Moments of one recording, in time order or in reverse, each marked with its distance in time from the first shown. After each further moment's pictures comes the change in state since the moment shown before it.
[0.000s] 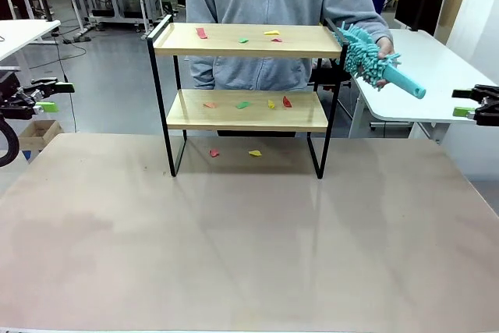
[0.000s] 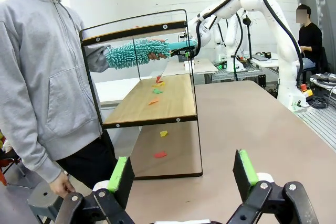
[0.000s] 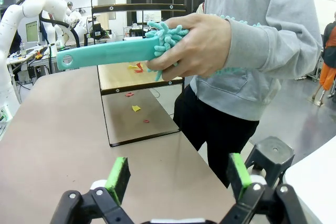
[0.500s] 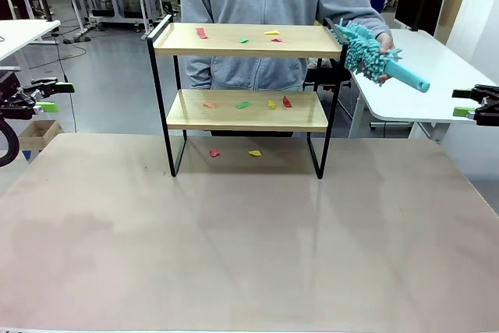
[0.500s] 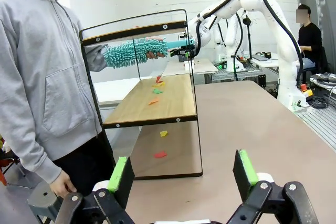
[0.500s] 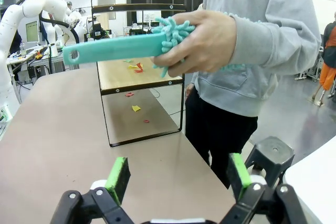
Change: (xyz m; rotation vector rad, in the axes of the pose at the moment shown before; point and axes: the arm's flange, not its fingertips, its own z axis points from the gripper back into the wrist) left arm 0.000 0.000 0.000 0.000 0.000 0.000; right arm 0.000 0.000 0.000 0.000 0.000 0.000
